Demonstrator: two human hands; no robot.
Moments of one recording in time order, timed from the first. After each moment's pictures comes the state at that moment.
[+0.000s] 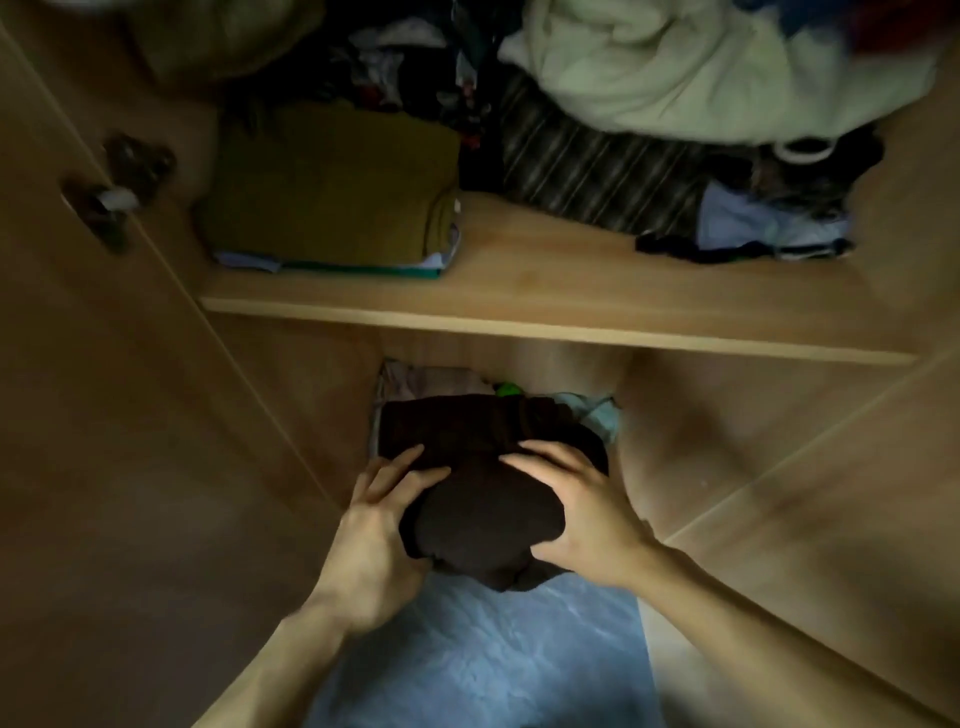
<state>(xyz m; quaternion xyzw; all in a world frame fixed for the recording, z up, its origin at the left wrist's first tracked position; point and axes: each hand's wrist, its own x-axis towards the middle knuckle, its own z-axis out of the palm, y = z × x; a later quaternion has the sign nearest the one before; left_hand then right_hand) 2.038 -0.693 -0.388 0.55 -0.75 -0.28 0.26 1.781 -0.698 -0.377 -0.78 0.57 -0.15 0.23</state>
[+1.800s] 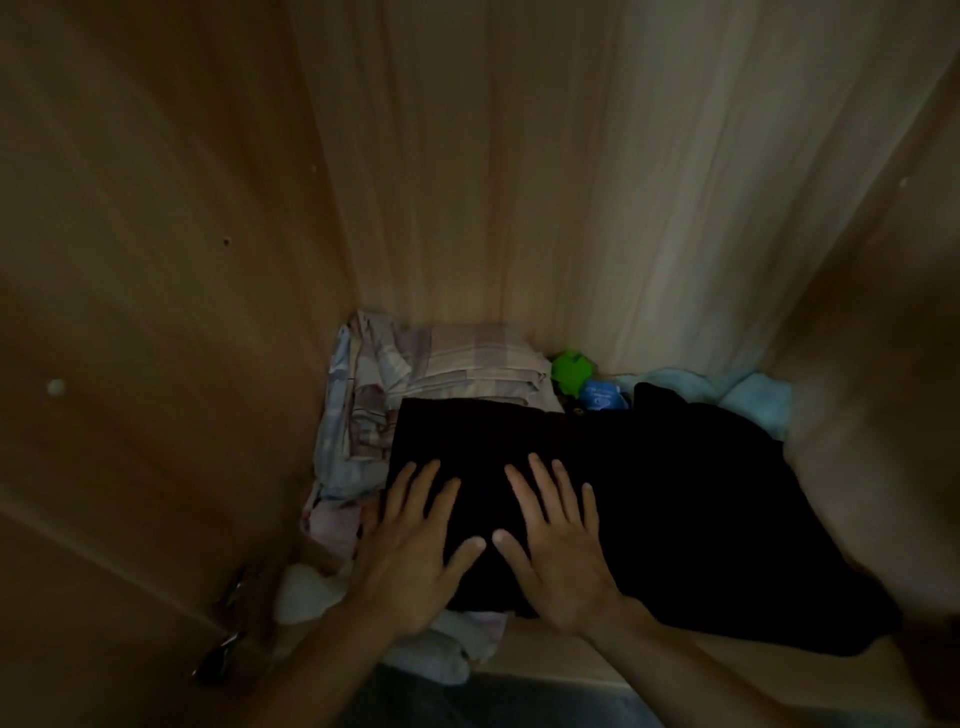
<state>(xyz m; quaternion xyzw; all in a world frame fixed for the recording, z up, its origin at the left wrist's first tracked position) 2.023 -0.951 -0.991 0.59 -0.80 -0.06 0.05 1.821 -0.939 -1.011 -0.75 0.64 -0.12 0.11</state>
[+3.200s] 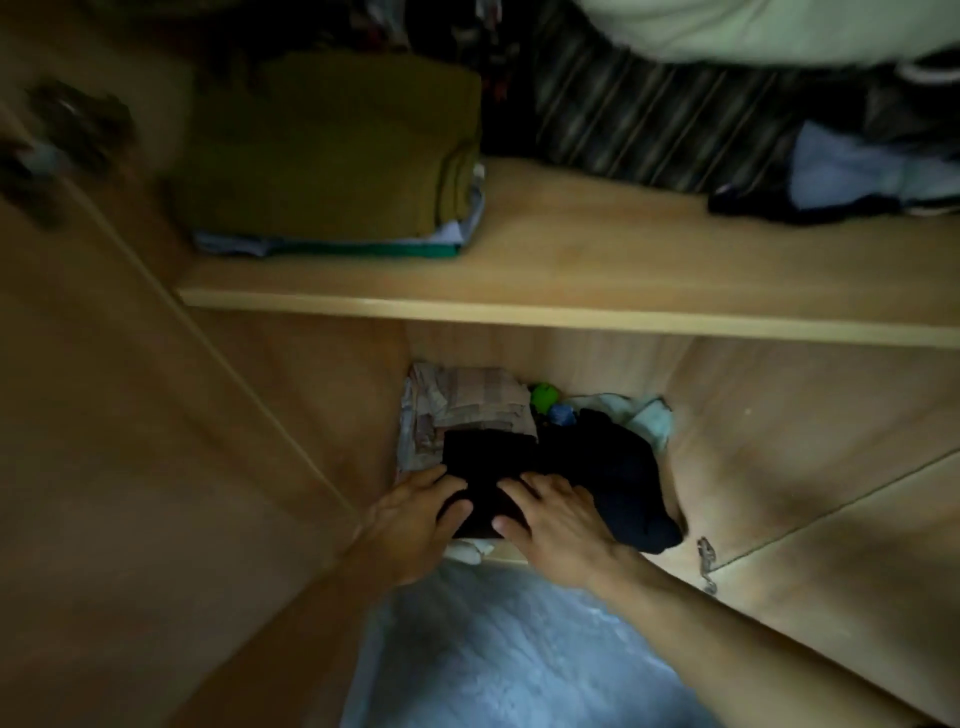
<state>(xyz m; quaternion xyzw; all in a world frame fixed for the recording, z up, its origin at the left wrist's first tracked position) 2.043 -0.786 -0.505 0.58 -0.79 -0.21 0.07 1.822 -0.770 -0.514 -0.78 0.59 0.03 0.18</state>
